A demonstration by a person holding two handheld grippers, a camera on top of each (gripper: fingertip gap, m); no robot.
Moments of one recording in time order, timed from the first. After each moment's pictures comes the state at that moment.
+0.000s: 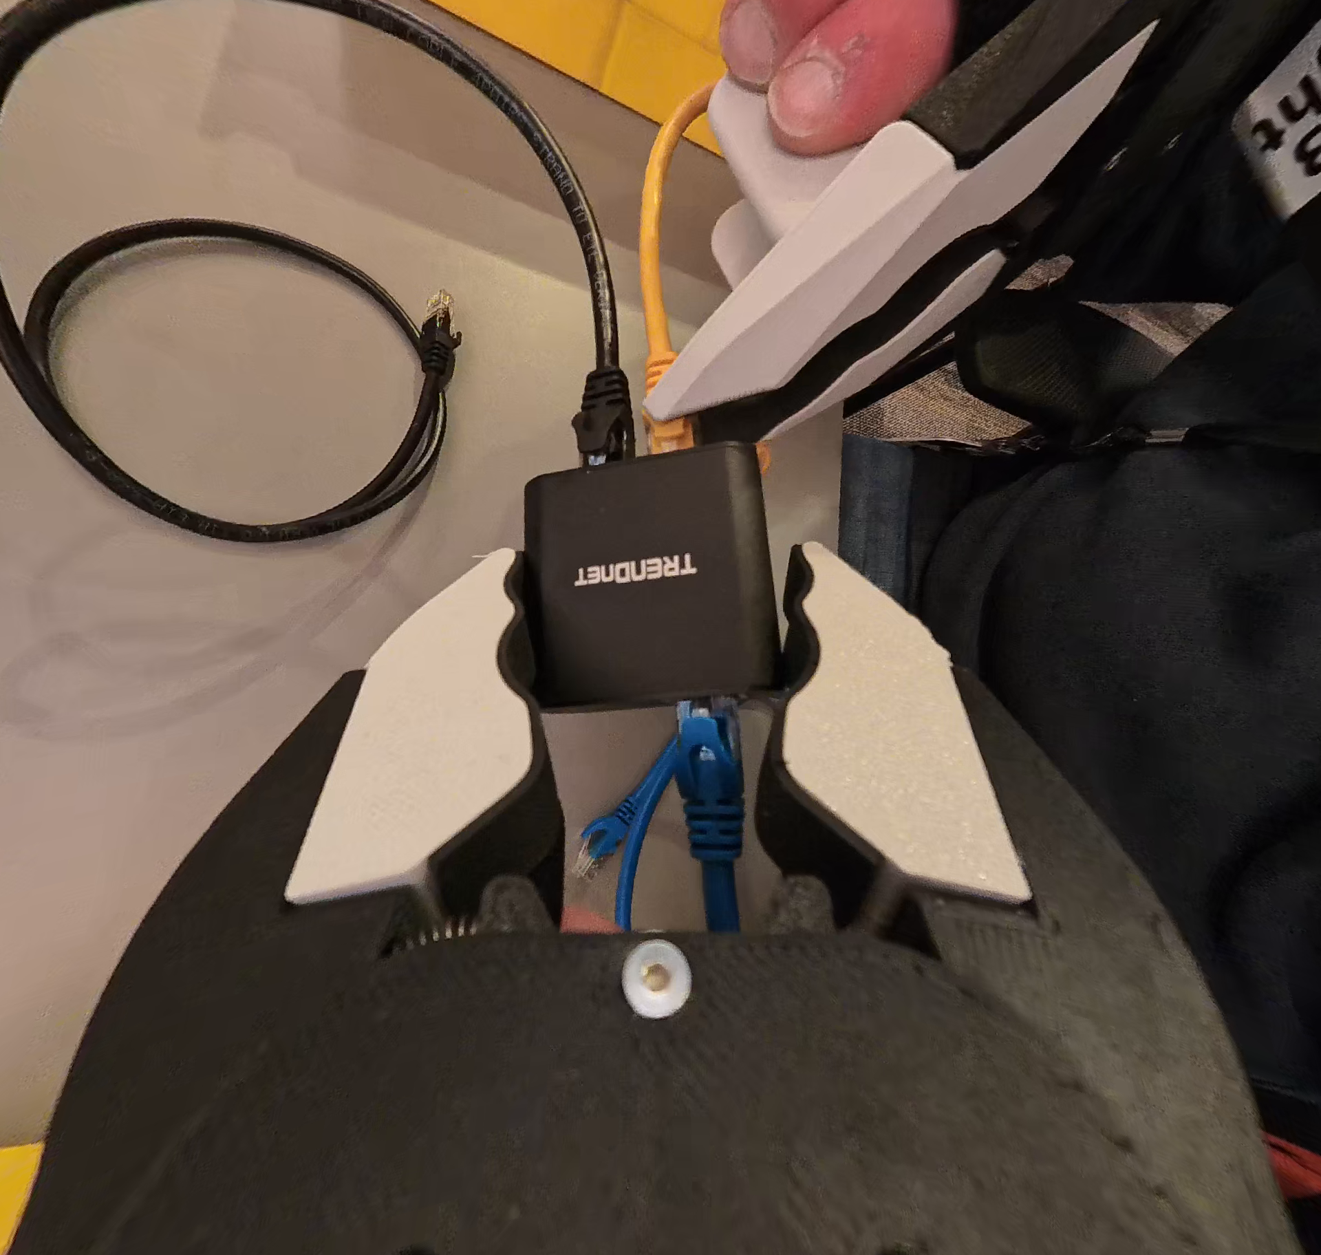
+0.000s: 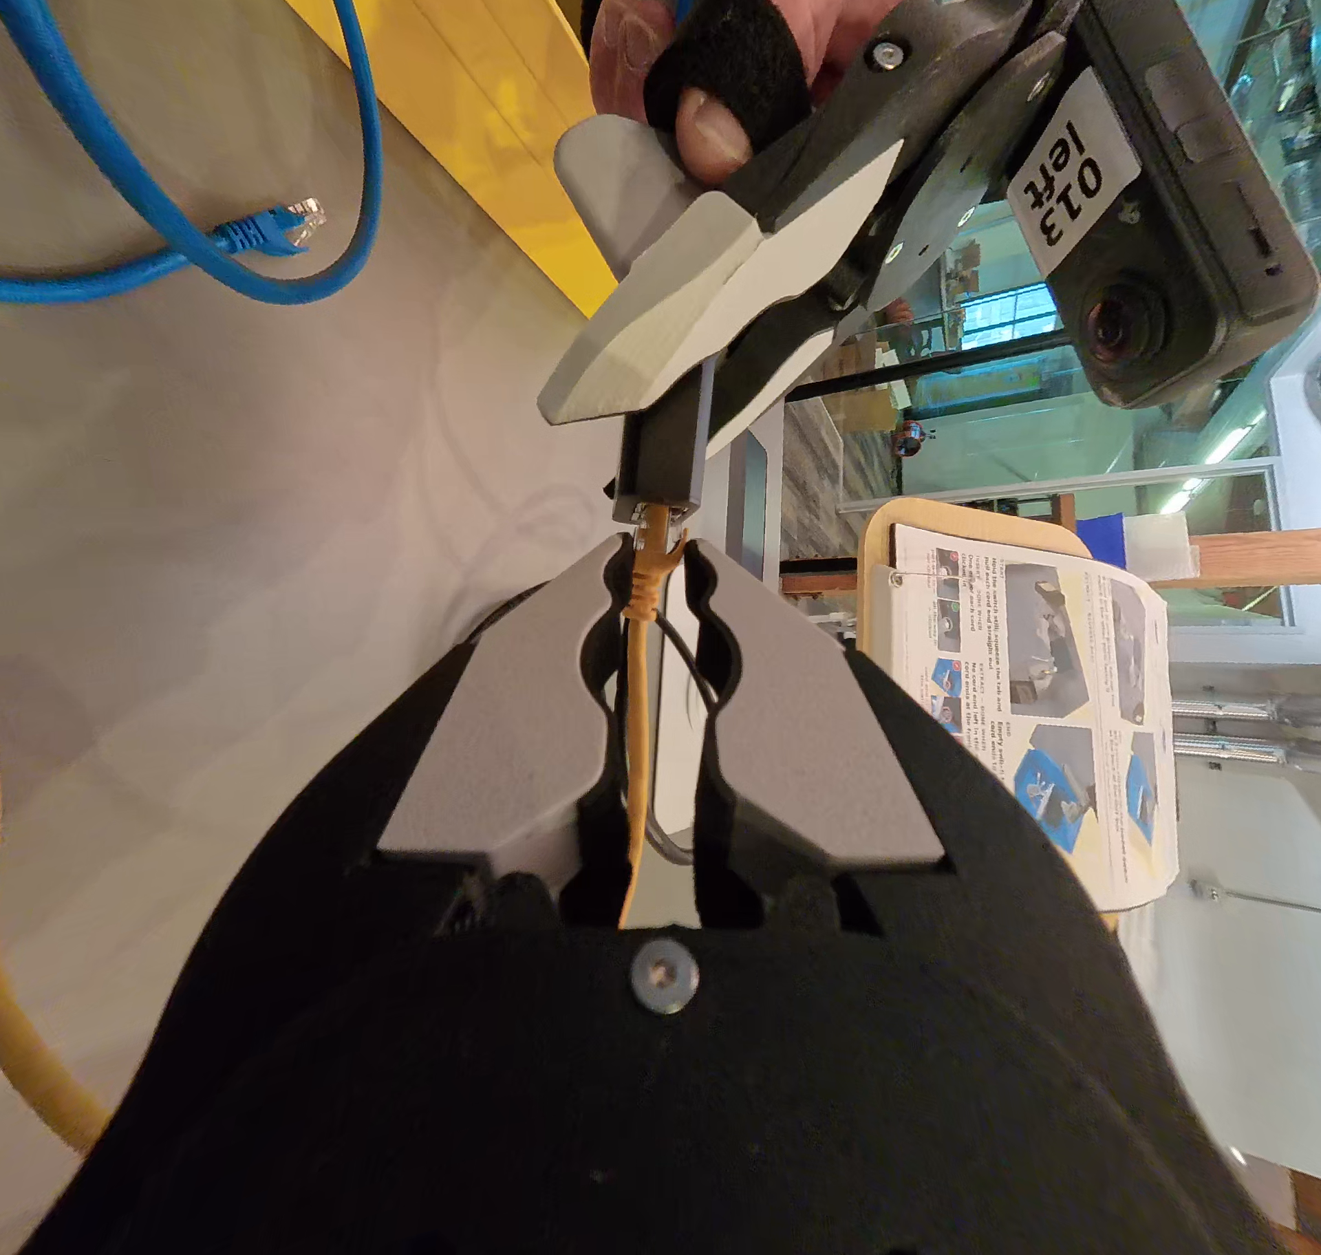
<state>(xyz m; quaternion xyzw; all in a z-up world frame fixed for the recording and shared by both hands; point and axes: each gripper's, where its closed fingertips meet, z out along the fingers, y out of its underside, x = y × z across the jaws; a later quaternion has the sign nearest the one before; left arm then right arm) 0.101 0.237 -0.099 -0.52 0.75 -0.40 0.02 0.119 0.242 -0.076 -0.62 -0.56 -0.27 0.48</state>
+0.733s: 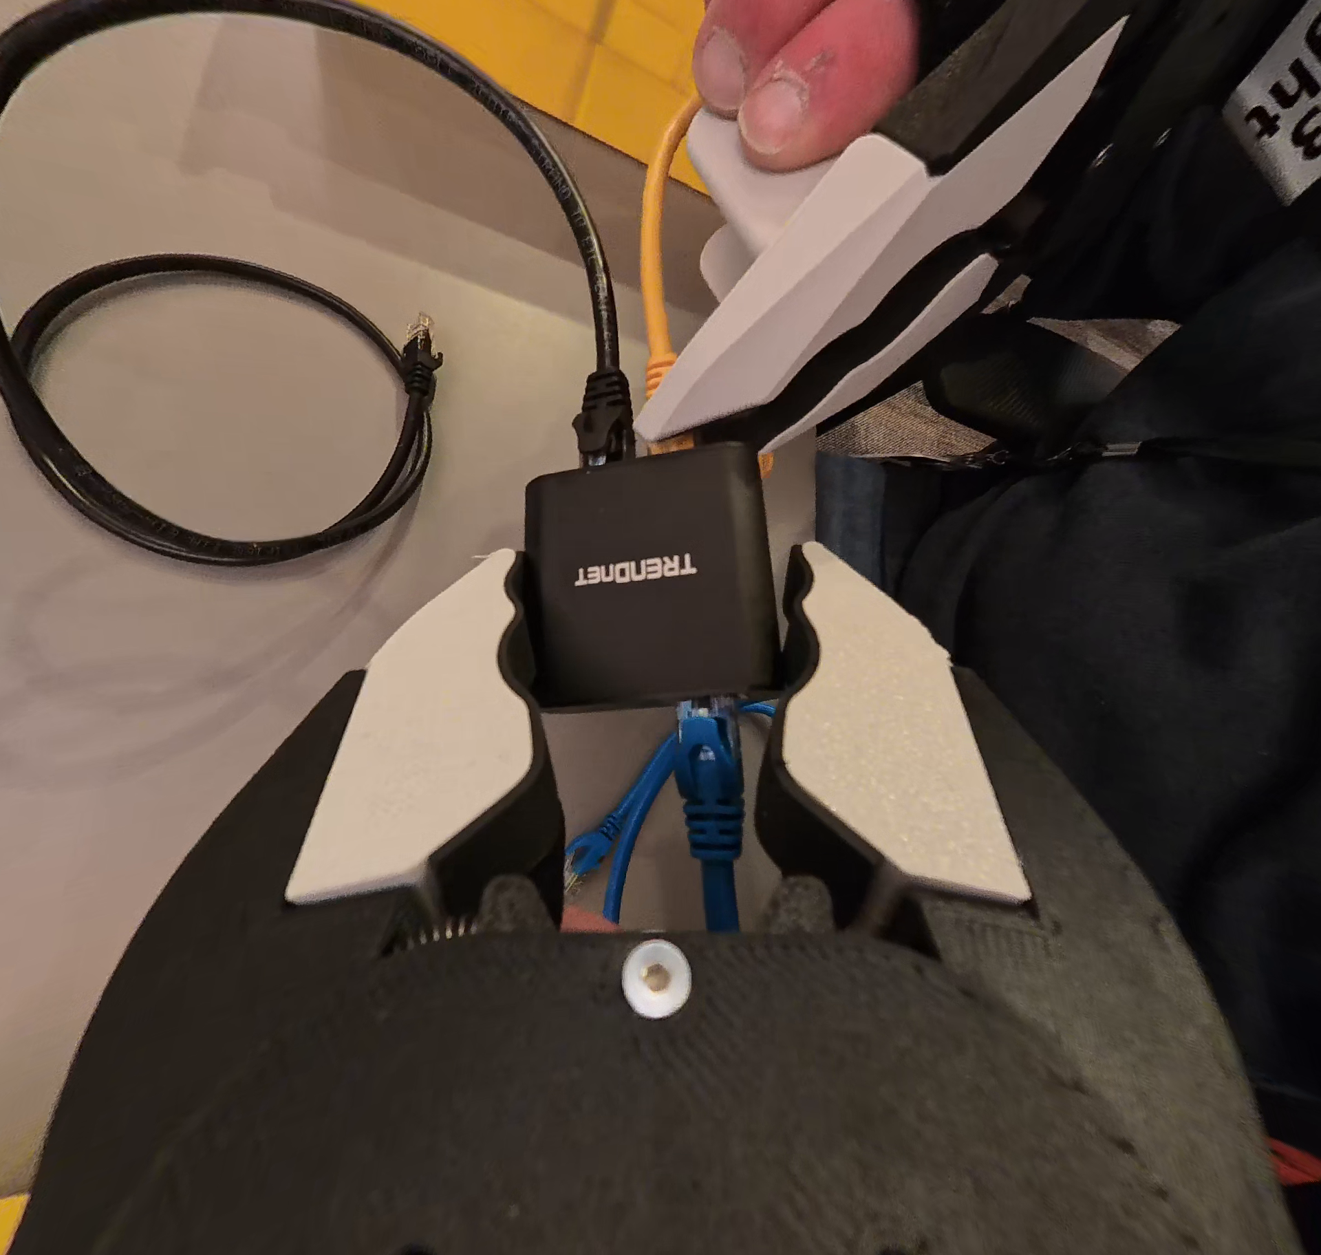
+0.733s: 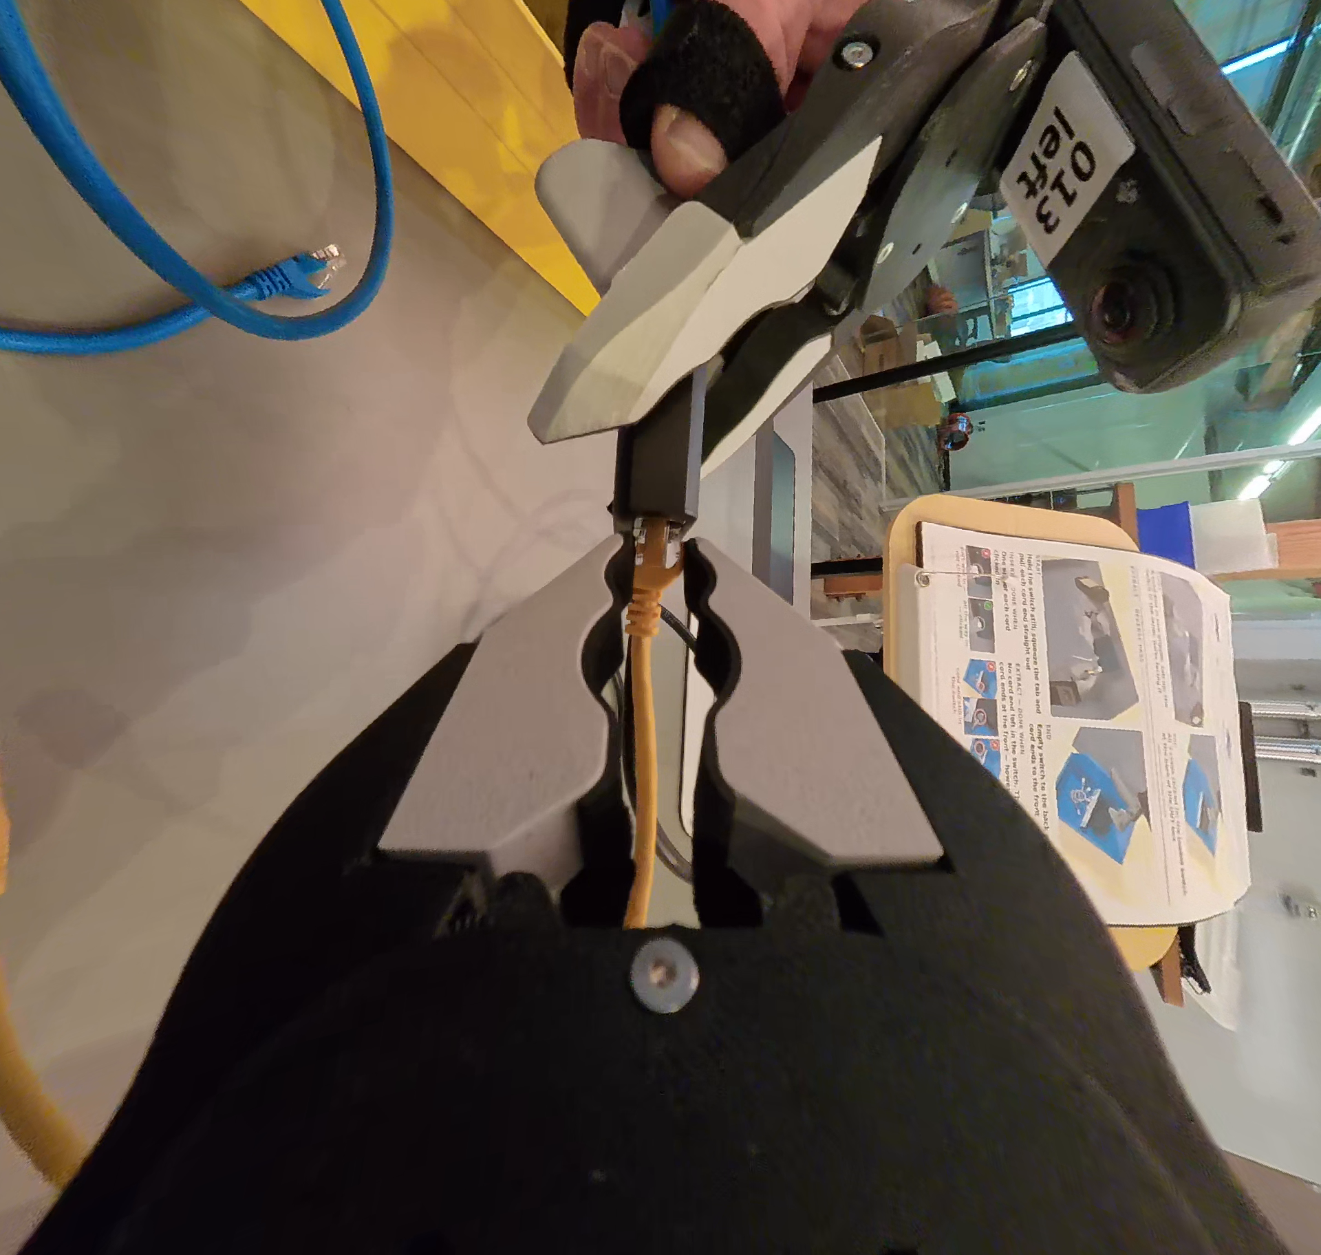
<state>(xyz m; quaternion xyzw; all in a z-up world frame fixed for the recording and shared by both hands) 0.102 0.232 -0.093 -0.51 0.75 -0.42 0.01 0.117 0.241 -0.071 -0.64 -0.55 -0.24 0.47</state>
